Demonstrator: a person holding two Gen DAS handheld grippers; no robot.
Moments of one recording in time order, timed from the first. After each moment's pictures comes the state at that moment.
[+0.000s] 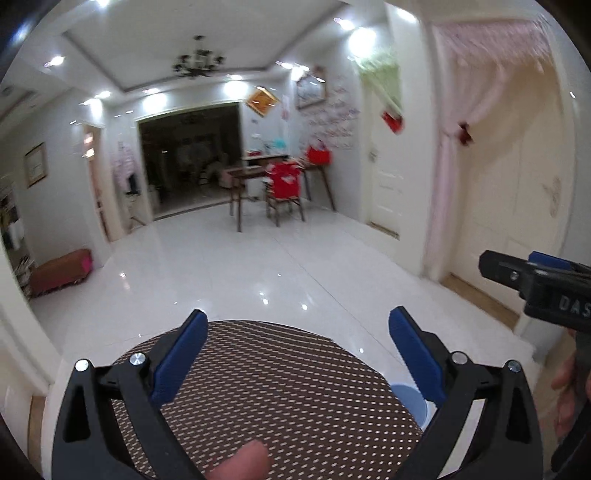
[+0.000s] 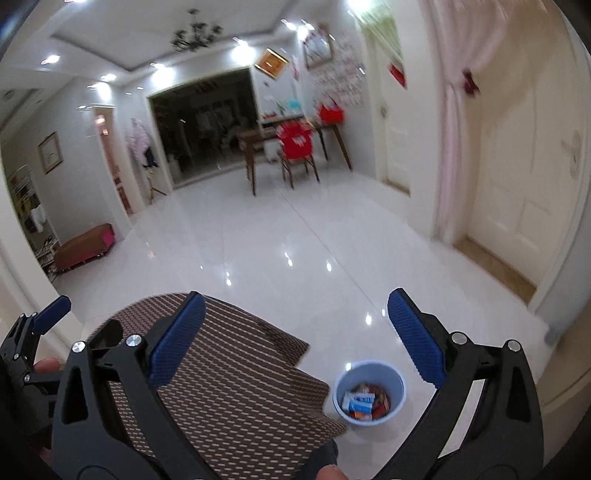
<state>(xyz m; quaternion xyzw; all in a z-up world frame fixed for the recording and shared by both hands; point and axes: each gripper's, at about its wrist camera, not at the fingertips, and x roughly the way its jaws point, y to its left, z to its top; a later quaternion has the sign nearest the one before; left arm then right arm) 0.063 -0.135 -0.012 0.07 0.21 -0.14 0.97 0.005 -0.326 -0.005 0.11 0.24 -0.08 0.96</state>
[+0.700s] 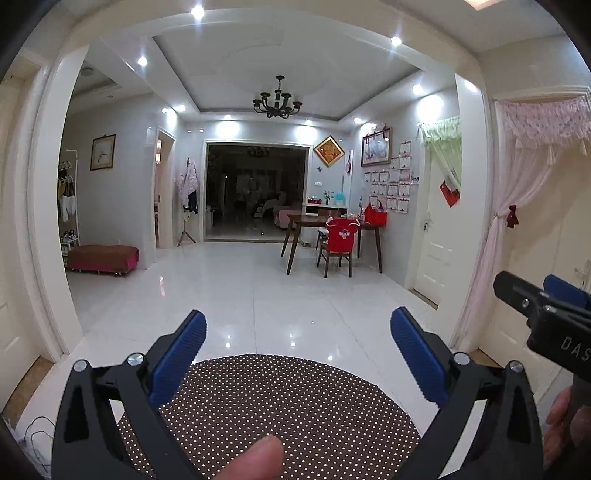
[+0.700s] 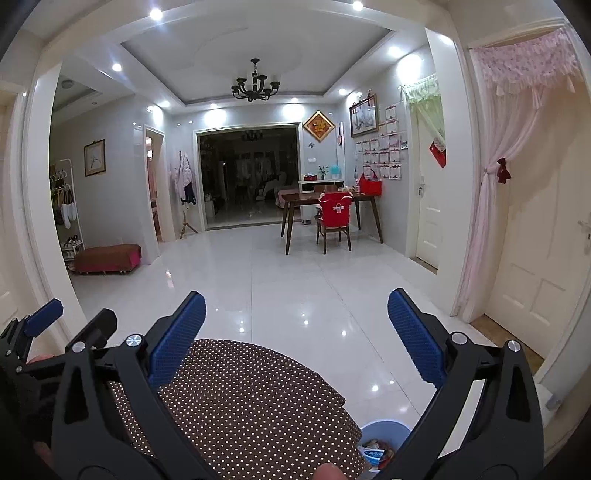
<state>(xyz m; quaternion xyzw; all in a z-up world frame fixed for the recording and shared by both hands) -0.003 -0.043 0.071 -0.02 0.12 -0.05 0.99 -0.039 -0.224 0.065 0.04 0.12 -0.03 0.99</state>
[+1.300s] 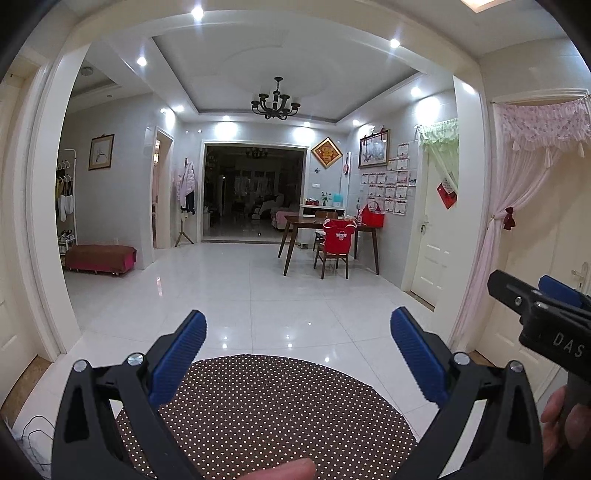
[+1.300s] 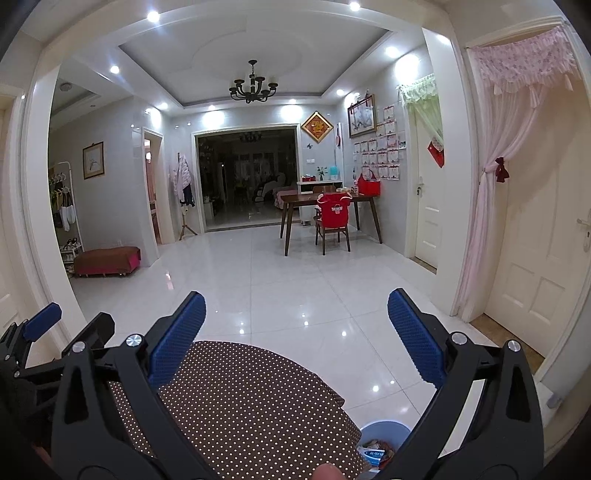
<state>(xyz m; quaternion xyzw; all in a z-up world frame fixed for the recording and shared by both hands) -0.008 -0.049 0.069 -0.02 0.12 -0.05 0.99 -0.047 -0.229 0.062 0.04 0.12 -0.03 0.99</state>
